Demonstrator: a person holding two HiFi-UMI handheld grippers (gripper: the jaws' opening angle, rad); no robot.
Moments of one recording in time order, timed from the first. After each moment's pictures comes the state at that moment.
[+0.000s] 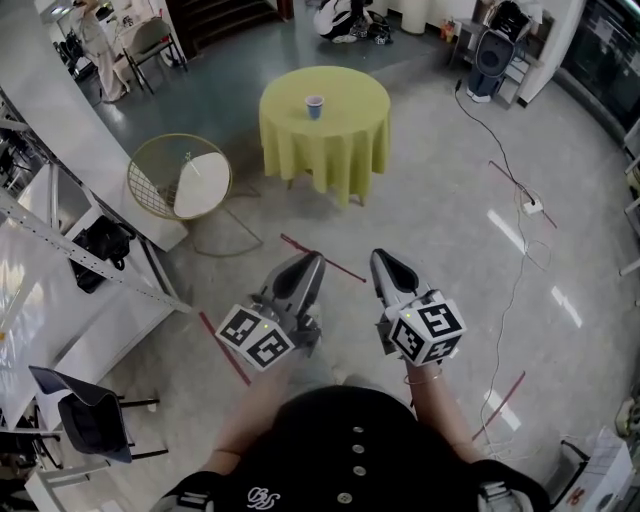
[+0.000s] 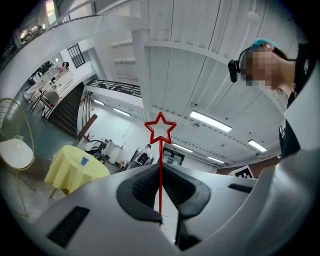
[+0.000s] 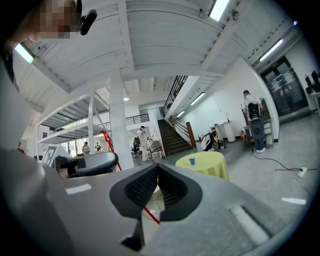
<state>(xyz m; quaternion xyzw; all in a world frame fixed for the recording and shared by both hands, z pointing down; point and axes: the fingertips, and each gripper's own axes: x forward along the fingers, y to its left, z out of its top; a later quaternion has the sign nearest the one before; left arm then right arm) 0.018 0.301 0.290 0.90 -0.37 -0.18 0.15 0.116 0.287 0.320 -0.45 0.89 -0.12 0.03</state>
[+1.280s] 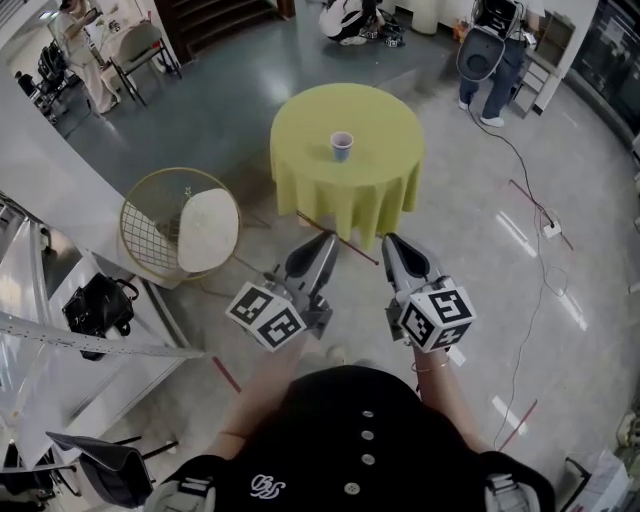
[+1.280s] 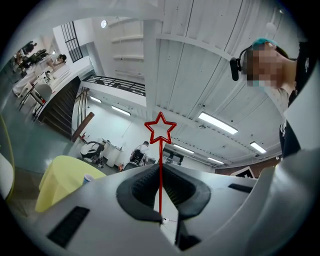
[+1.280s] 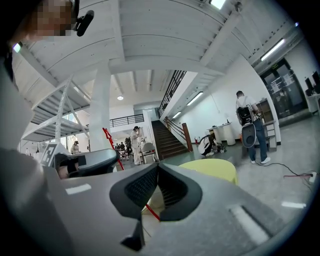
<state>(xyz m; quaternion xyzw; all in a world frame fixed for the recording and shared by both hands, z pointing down) -0.058 0.031 0.276 0.91 -0.34 -0.18 0.14 0.037 0.024 0.311 -0.48 0.87 -0.11 0.04</state>
